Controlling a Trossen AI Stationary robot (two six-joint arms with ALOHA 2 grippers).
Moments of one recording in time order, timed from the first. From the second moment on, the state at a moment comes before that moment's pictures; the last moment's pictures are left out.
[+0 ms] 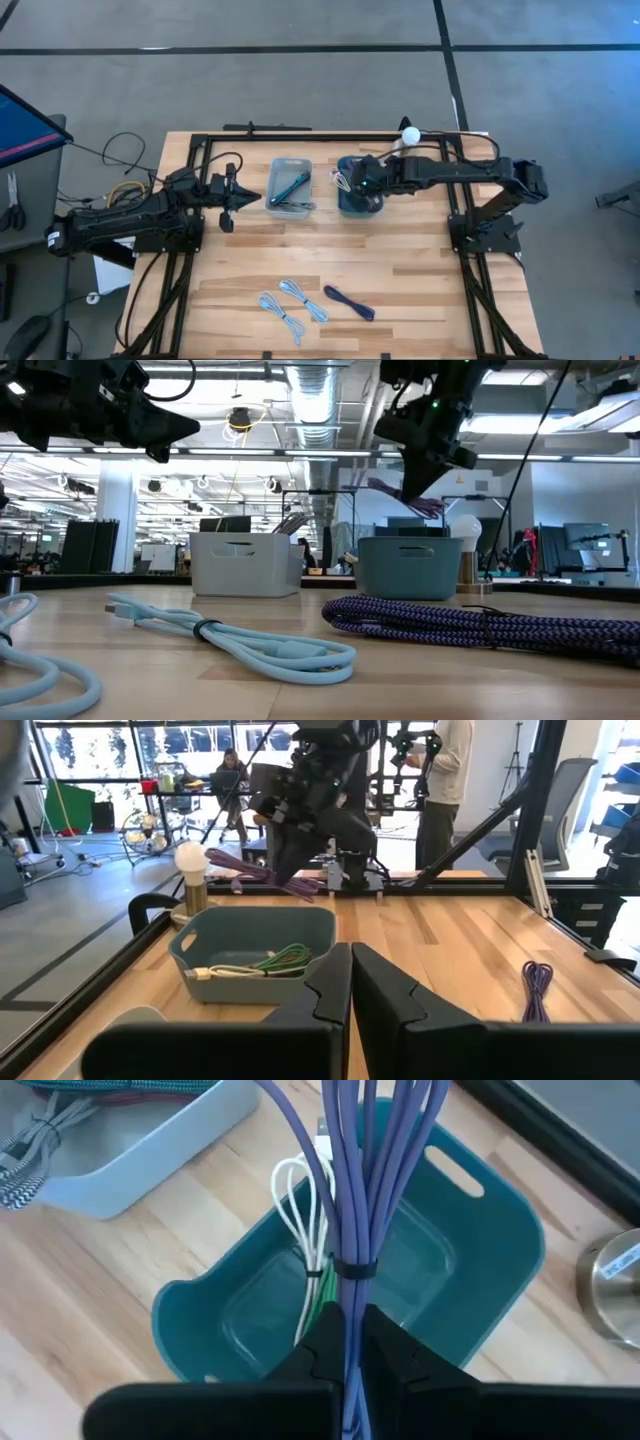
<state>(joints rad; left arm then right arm) 0.36 0.31 0.18 0.27 0.34 0.07 -0.13 1.53 1.20 -0.81 0.37 0.59</state>
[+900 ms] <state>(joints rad) 0.36 0.32 0.18 0.28 0.34 0.07 -0.21 1.81 1.20 -0.75 0.26 0.58</state>
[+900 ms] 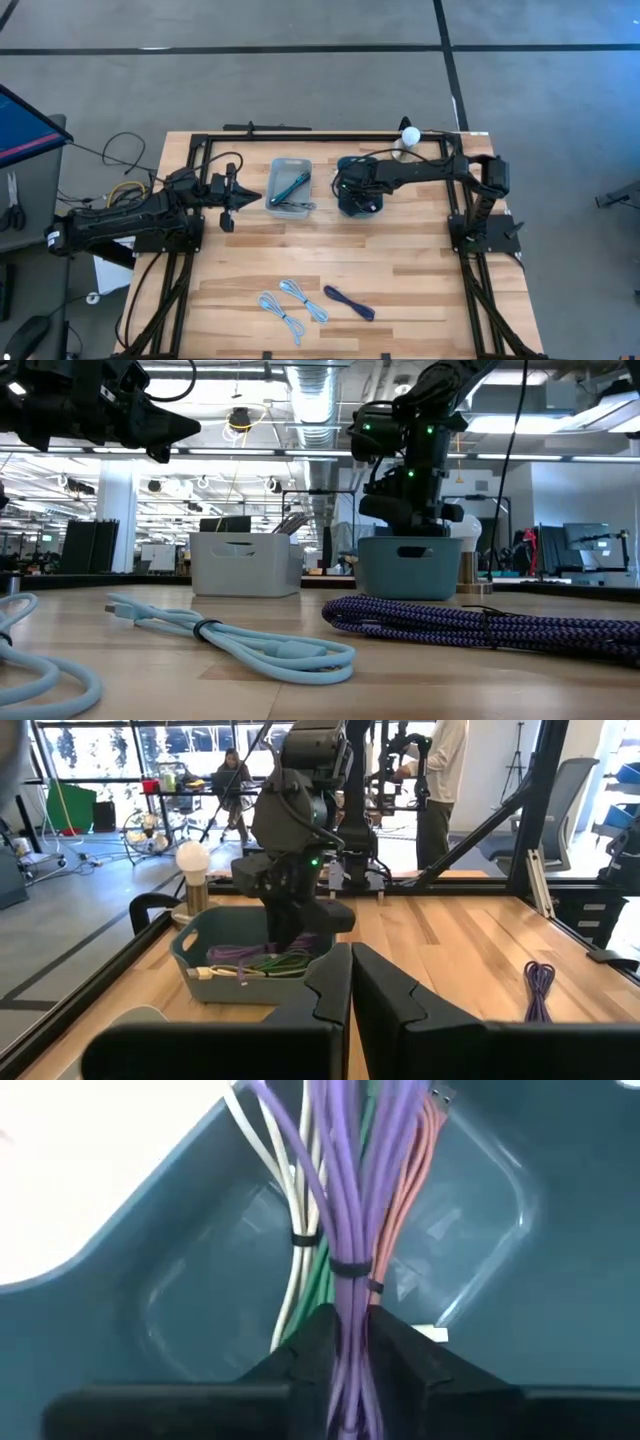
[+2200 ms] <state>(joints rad) 0.36 0.32 0.18 0.29 0.34 0.07 0.24 1.80 1.57 -1.15 0.17 0.21</state>
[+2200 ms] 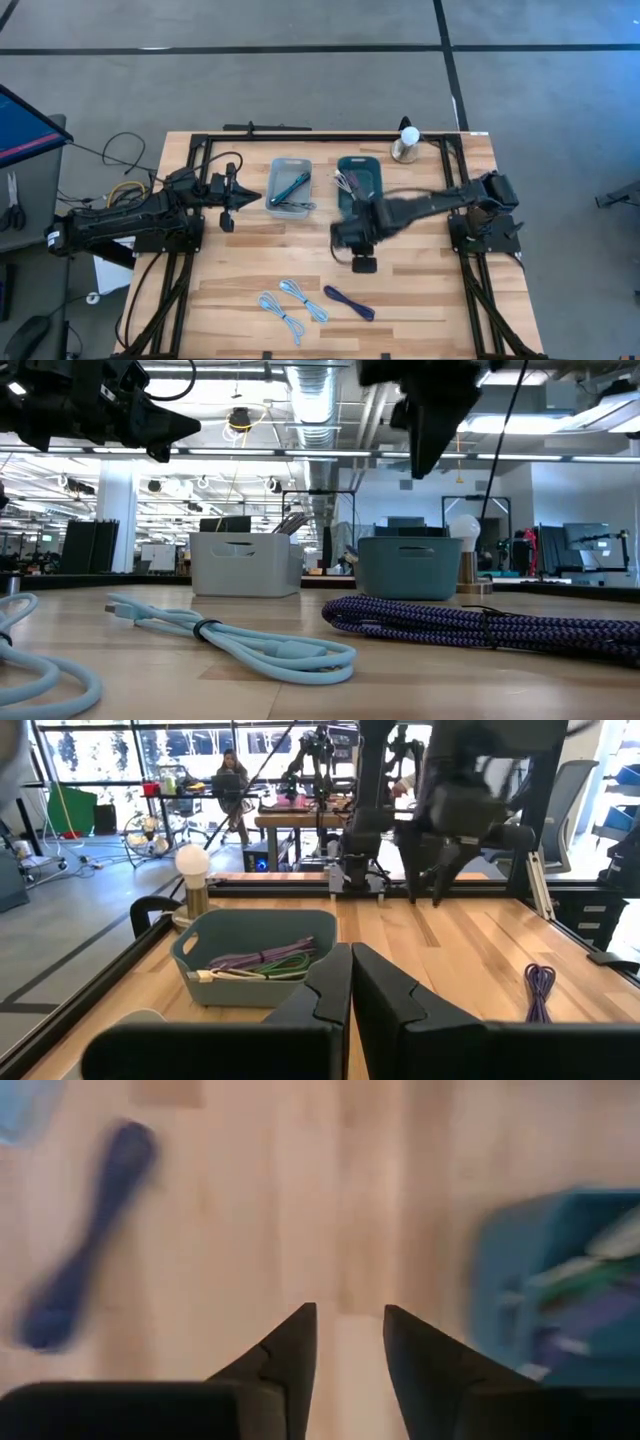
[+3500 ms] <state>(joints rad) 0.36 0.34 0.18 0.31 0.34 0.07 0.50 0.89 0.48 -0.07 0.34 0.18</state>
